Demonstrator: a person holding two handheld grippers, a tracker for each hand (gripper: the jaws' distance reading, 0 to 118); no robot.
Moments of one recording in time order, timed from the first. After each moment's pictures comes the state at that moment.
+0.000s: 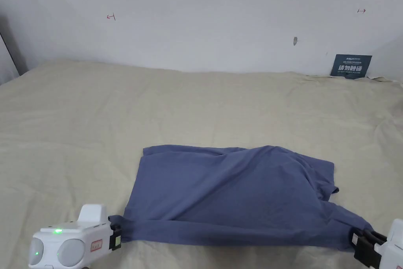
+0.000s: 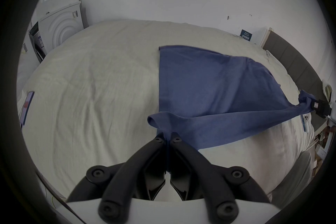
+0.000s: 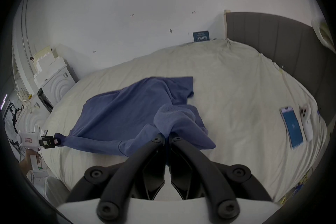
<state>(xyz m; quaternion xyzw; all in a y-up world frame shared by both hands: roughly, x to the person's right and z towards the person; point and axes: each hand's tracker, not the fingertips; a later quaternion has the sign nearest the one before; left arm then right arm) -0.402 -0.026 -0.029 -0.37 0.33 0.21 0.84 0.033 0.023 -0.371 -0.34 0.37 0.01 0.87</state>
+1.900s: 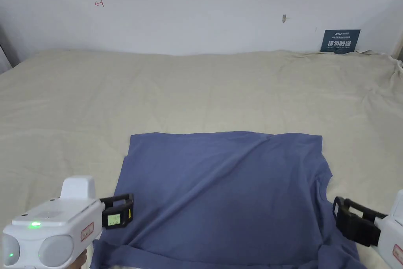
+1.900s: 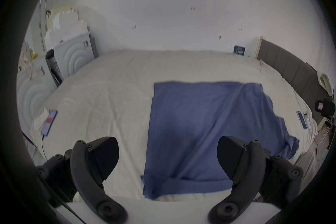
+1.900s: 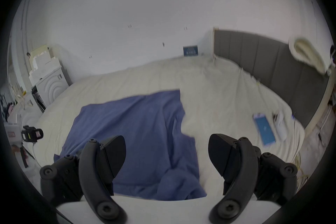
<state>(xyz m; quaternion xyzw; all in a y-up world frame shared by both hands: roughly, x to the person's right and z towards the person) -0.324 0.061 -0.011 -0.28 0.37 0.11 0.88 0.061 0.080 -0.303 -0.26 0.33 0.04 0.91</state>
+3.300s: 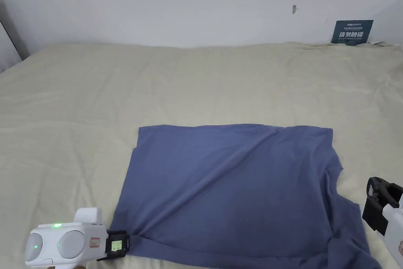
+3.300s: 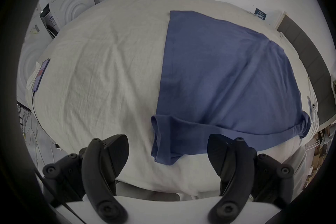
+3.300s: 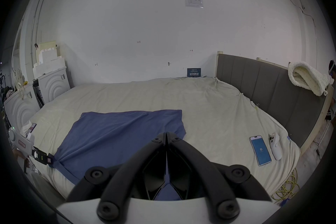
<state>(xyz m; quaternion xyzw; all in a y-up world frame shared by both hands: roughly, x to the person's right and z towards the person) -0.358 -0.040 0.013 -0.47 0.36 0.24 0.77 0.056 0.079 -0.290 -0.19 0.34 0.06 0.92</state>
